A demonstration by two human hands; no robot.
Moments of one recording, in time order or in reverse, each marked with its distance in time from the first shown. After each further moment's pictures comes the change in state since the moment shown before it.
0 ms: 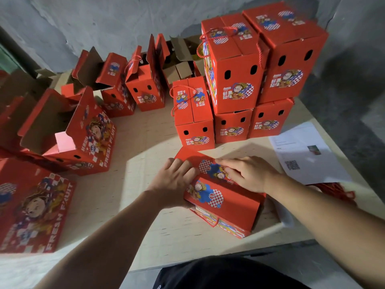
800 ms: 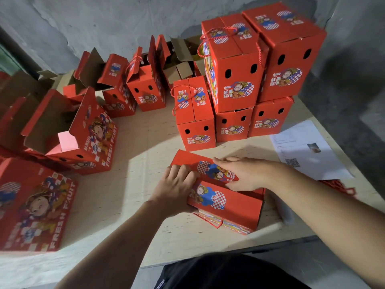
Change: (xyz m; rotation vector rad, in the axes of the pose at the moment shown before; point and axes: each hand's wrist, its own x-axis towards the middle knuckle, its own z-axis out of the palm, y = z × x) left_hand -0.023 0.018 0.007 -0.048 -0.001 -0.112; right_hand 0.010 -0.026 -0.020 -0.064 -0.497 0.140
